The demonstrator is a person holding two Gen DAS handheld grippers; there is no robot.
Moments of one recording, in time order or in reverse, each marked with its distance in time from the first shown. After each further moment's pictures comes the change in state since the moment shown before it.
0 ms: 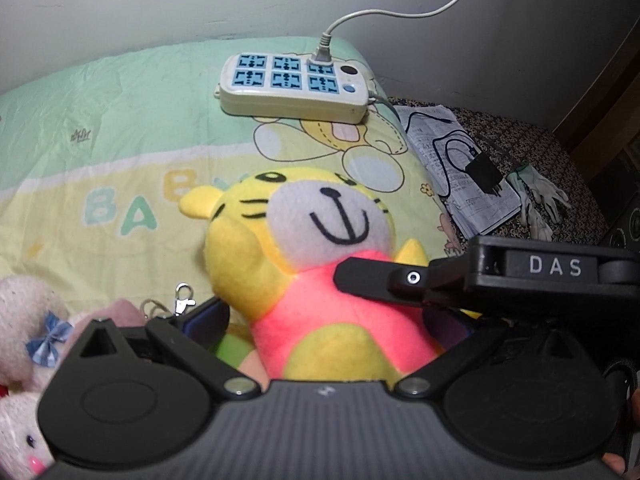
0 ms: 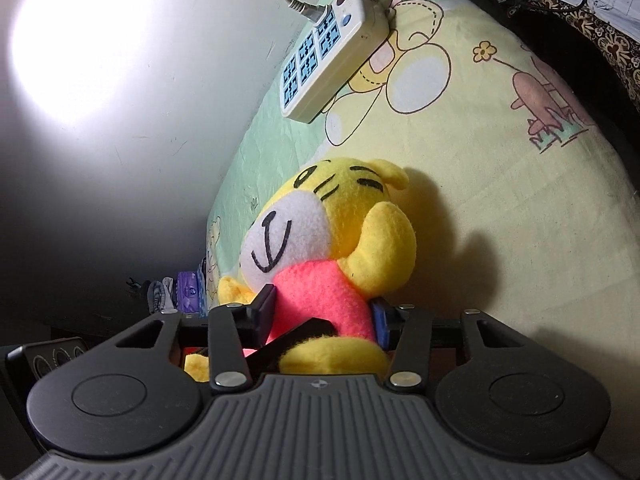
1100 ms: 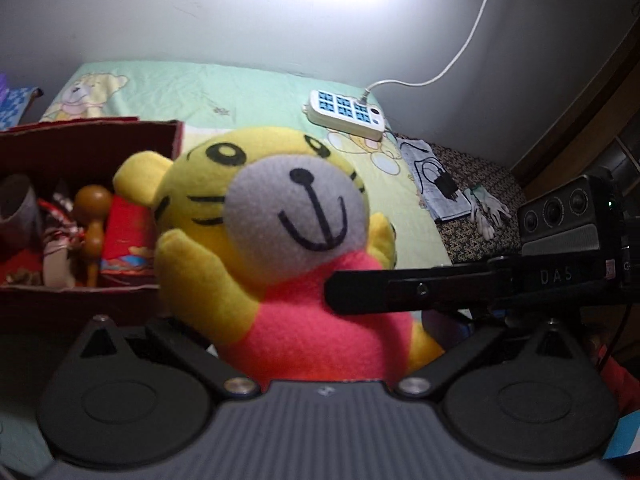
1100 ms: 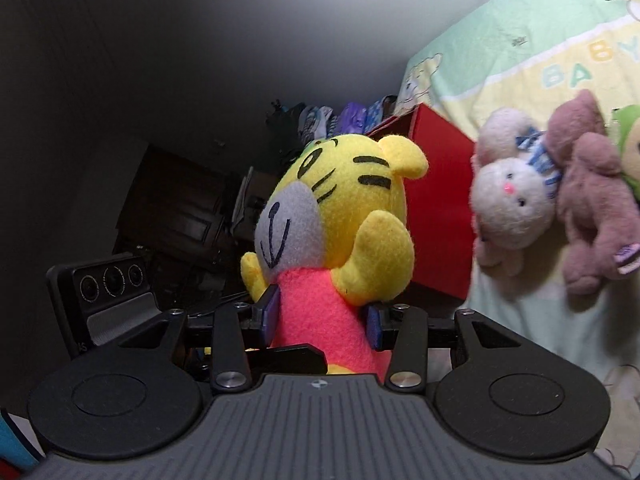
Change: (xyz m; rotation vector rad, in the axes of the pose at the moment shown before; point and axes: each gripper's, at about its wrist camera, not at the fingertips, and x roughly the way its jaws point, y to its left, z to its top) left arm -0.270 0.115 -0.148 -0.131 -0.118 -0.056; right arm 0.025 0.175 -0.195 -0.427 0.346 0.332
